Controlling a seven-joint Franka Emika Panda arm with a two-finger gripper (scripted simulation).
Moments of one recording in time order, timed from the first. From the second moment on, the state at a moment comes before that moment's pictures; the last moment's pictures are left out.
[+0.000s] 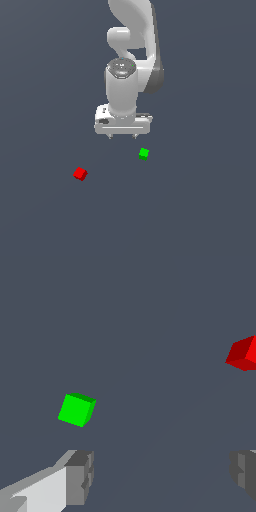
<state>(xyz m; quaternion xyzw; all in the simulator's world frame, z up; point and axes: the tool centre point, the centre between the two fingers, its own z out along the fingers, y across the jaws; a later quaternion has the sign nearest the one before) 0.000 -0.021 0.171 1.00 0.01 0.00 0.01</state>
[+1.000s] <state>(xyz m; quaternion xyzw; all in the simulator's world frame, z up) 0.043 -0.083 0.136 1.00 -0.06 0.00 0.01</state>
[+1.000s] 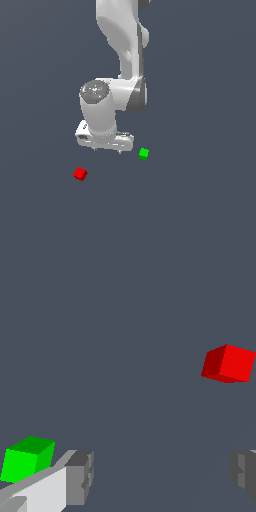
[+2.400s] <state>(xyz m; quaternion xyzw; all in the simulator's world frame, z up) 0.101 -0.214 0.070 0.98 -0.19 0.00 0.00</state>
